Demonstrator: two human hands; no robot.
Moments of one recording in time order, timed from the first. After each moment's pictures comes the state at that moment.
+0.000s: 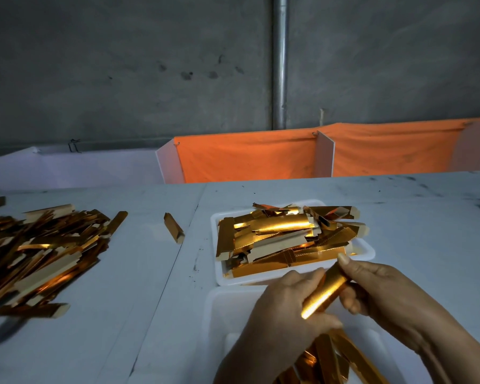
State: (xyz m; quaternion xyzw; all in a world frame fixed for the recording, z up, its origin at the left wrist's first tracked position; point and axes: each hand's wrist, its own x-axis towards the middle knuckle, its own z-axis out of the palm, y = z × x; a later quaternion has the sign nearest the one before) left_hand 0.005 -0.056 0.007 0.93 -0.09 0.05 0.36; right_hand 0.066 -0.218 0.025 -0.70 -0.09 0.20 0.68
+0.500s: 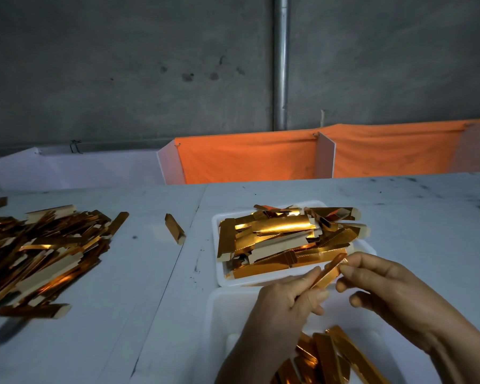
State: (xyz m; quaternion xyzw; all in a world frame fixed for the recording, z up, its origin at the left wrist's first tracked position) left_hand 0.002 -0.055 0.011 0.87 -0.06 0.05 0.49; right_hand 0.067 -0.226 0.030 -0.70 -0.14 0.18 0.67
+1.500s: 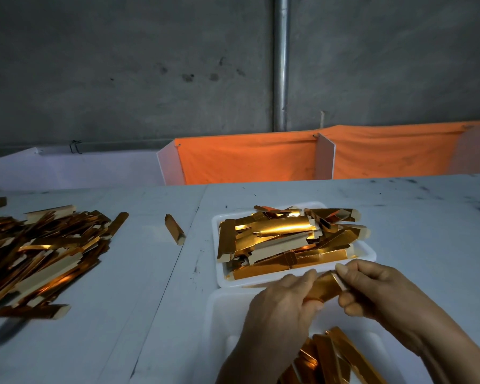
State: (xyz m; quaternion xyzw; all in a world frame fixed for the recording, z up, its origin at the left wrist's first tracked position) left_hand 0.006 -0.054 0.014 0.96 -0.09 0.04 0.25; right_hand 0.067 -0.219 0.025 -0.71 -0.08 0.19 0.67
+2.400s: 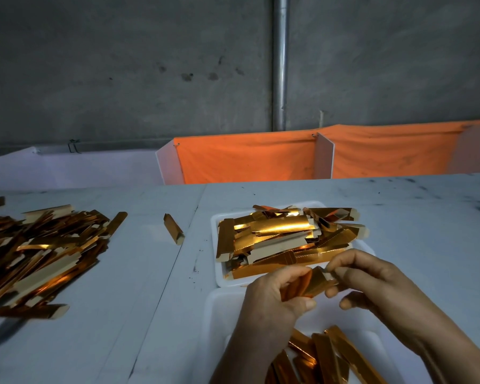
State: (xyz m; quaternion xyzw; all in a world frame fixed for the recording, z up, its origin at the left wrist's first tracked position) left_hand 0.005 -0.047 0.006 0.84 0.02 0.05 0.54; right_hand 0.058 -0.219 0.034 -0.73 -0.17 0.14 0.64
